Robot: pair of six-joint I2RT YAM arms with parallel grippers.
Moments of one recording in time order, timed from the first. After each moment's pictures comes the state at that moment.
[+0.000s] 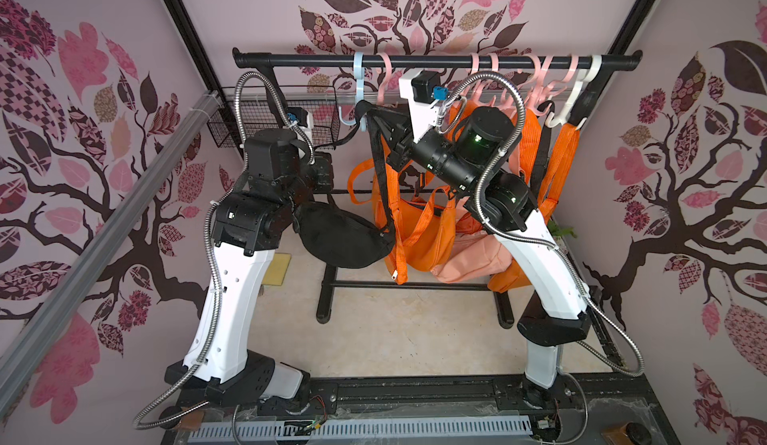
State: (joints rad) left arm -0.33 1.45 2.14 -0.96 -0.19 -0.10; right arm 0.87 1.93 2.66 -0.40 -0.08 -0.12
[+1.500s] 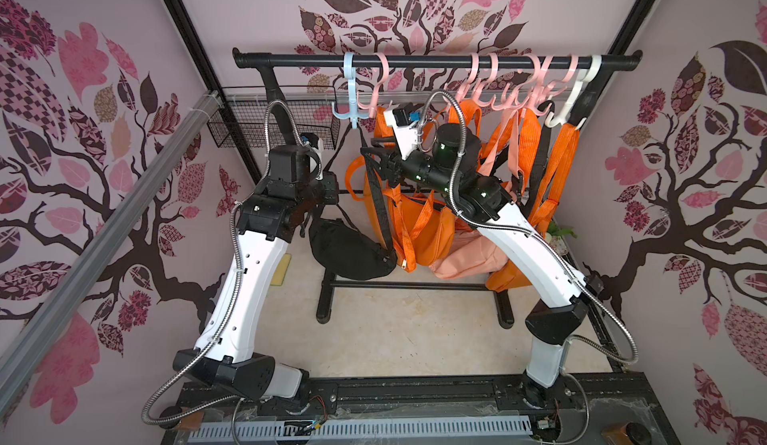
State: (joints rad) left arm -0.25 1.42 1.84 -0.88 -0.03 -0.15; right arm 0.76 1.82 2.21 -0.32 -0.23 0.05
